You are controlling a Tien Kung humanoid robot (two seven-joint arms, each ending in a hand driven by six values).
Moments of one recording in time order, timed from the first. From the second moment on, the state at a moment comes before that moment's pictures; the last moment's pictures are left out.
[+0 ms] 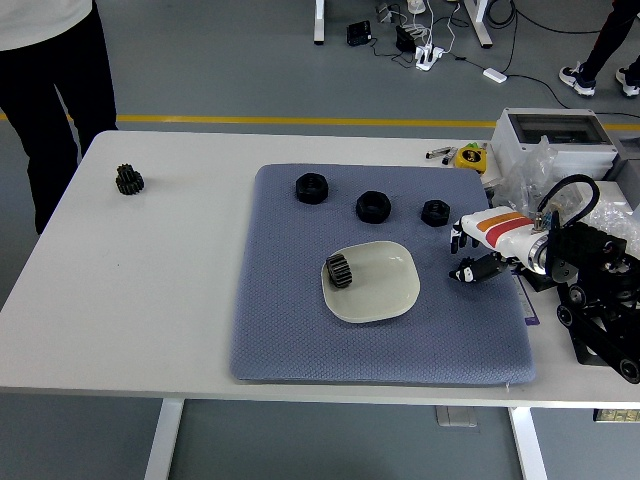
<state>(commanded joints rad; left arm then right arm) -0.11 0.12 -0.40 -0.21 0.73 0.24 0.11 0.81 -0.35 0.57 0.85 -1.99 0.01 0.05</state>
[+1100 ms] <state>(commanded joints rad) -0.11 0.12 -0.40 -0.22 0.74 0.23 0.12 0.79 -0.36 0.57 0.85 -2.02 0.02 0.06</state>
